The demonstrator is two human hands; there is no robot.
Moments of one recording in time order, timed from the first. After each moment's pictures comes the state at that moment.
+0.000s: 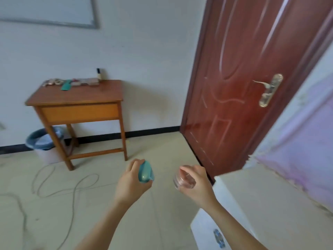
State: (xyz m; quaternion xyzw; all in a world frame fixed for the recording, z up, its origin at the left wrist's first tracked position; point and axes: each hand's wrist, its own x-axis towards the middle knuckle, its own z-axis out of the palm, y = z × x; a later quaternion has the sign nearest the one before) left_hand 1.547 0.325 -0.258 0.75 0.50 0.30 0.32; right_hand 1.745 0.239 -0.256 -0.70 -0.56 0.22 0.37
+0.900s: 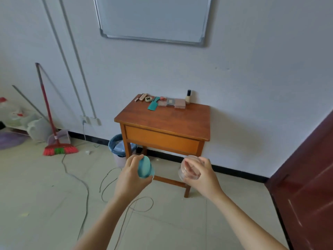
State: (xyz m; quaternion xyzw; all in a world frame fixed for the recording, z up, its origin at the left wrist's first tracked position) left_hand 1.370 0.679 -0.238 0.59 0.69 0.37 0.18; right_hand 1.594 0.713 -0.227 -0.50 -0.76 0.27 0.32
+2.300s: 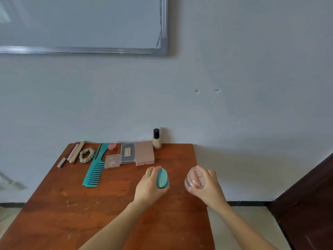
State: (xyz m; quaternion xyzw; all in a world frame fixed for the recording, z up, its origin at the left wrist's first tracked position) left_hand 1.470 1.237 -0.299 0.73 0.61 0.21 0.23; right_hand 1.674 1.205 -0.293 -0.69 -0.60 0.27 0.28
